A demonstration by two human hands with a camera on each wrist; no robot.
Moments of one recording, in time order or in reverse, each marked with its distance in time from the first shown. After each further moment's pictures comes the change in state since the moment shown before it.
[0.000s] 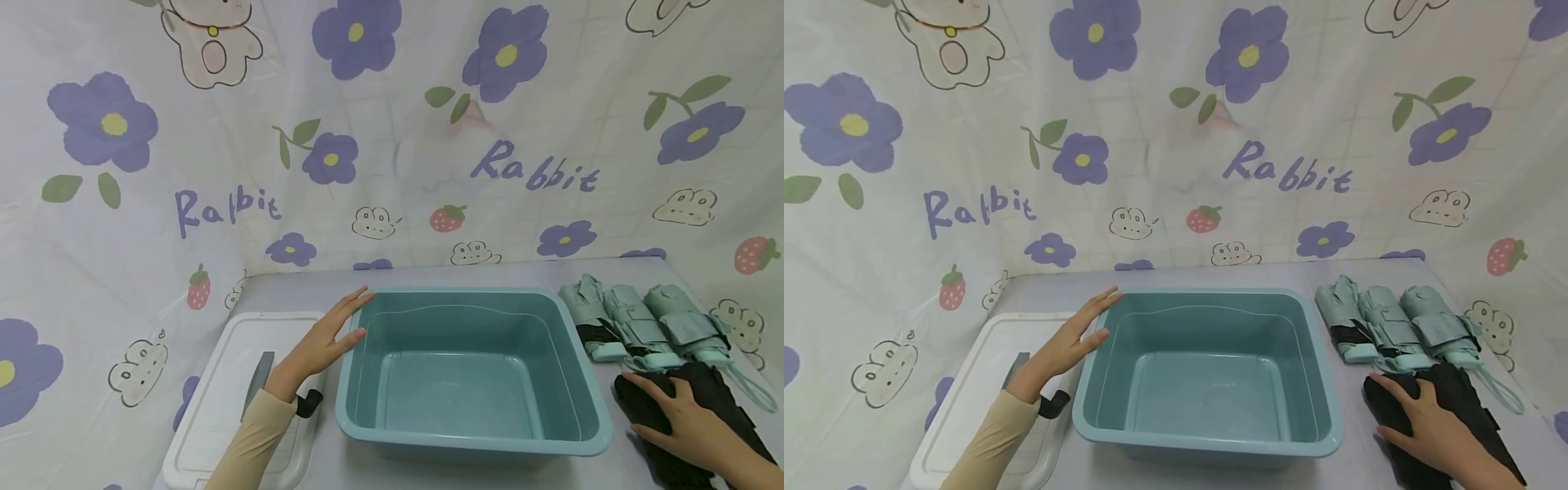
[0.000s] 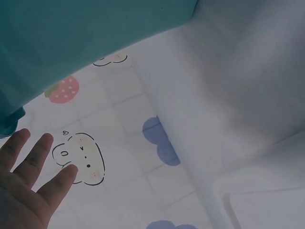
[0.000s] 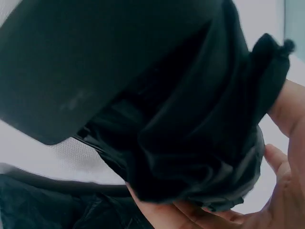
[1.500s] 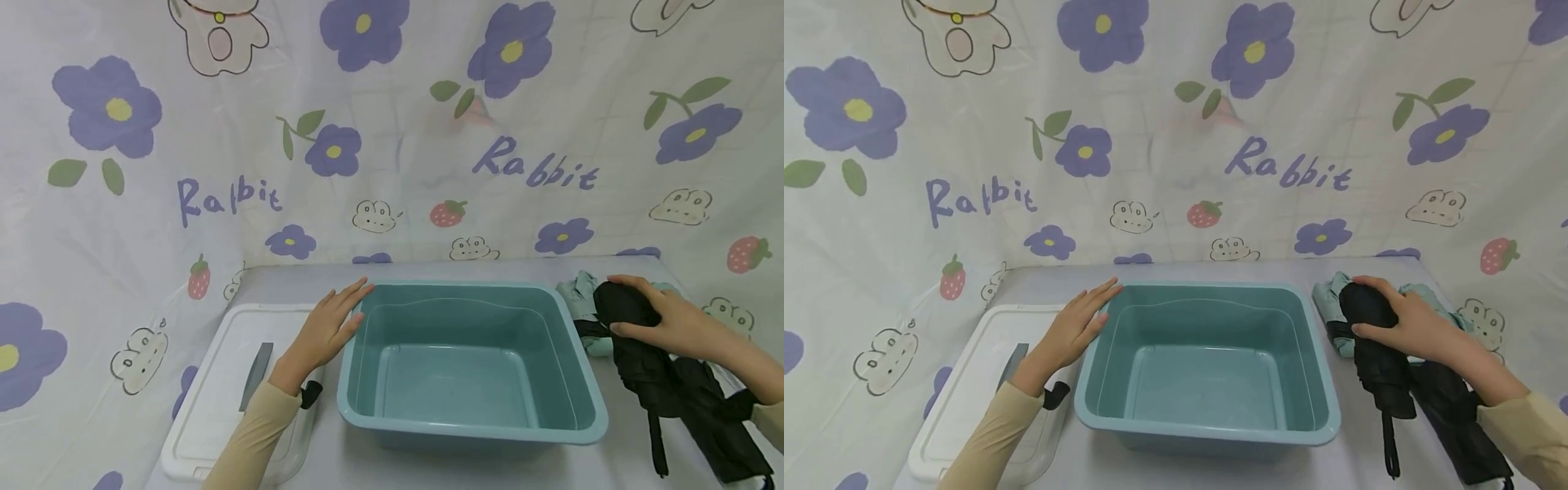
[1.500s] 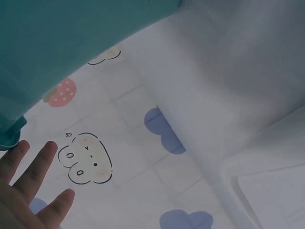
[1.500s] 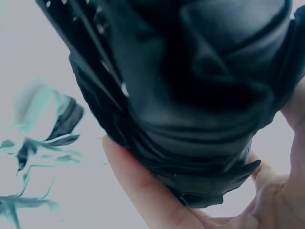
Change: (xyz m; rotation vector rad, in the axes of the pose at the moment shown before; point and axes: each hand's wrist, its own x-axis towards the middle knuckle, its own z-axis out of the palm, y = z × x) left_hand 0.000 0.010 0.001 0.270 0.106 0.038; right_hand 0.032 -0.057 -0.136 0.137 0.158 -0.218
